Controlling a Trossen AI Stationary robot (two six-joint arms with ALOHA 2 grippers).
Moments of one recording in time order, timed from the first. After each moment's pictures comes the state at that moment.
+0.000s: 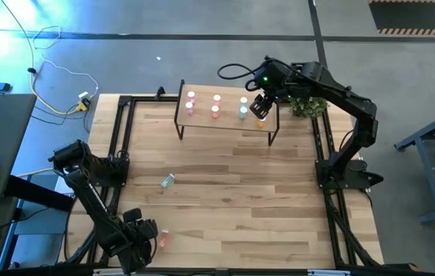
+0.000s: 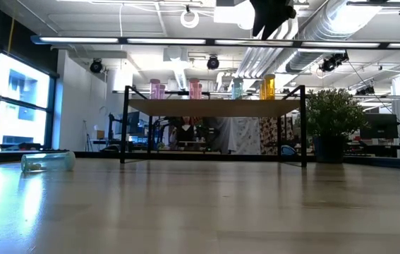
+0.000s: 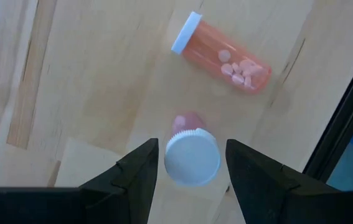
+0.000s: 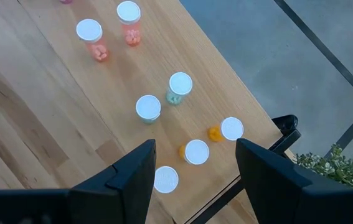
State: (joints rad) left arm -0.92 1.74 1.14 -0.91 -0.16 -1.39; right arm -0.37 1.66 2.04 -1.43 0.28 0.22
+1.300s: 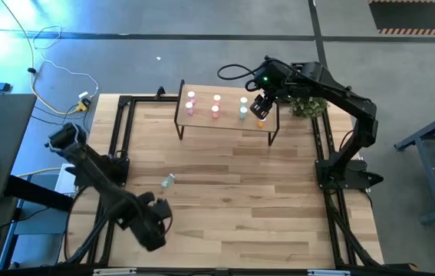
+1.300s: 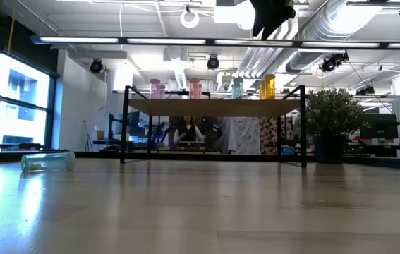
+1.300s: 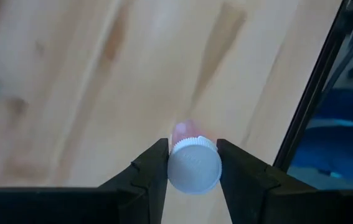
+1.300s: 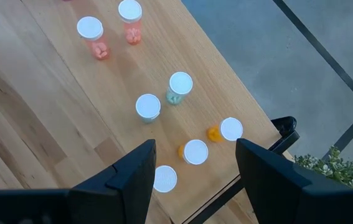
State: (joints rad) left arm -0.68 1.53 1.14 -0.90 -0.17 -1.19; right arm -0.37 1.66 2.04 -1.43 0.28 0.20
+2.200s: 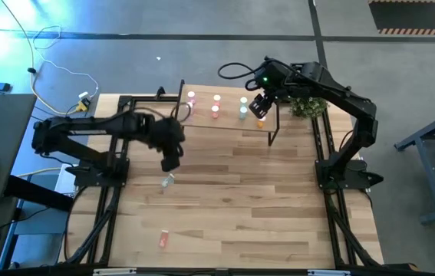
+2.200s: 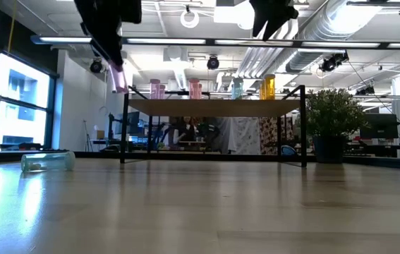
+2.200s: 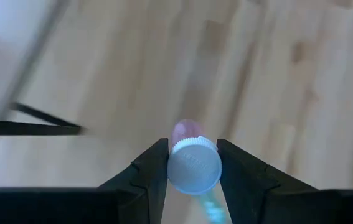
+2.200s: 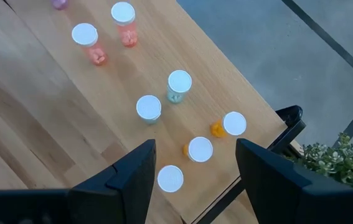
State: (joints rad) left arm 0.22 1.26 1.14 -0.98 -0.03 -0.19; right arm -0.37 1.66 2.04 -1.43 0.28 0.29
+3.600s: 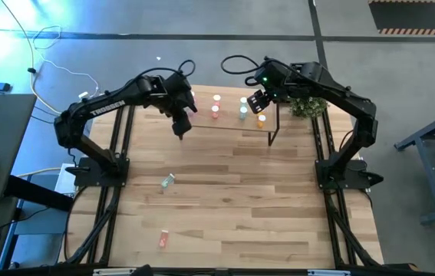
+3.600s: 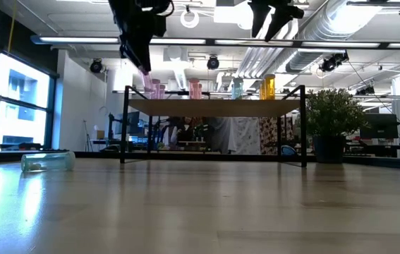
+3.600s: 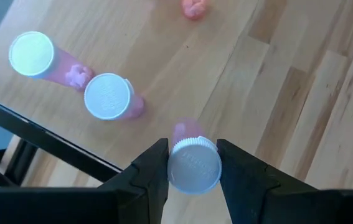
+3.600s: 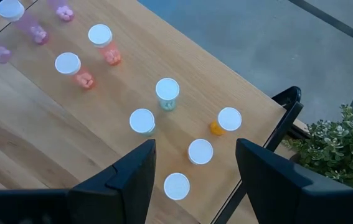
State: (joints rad) left arm 0.60 1.52 1.50 -1.13 0.01 0.08; right arm -0.37 1.66 2.04 -1.43 0.33 0.50
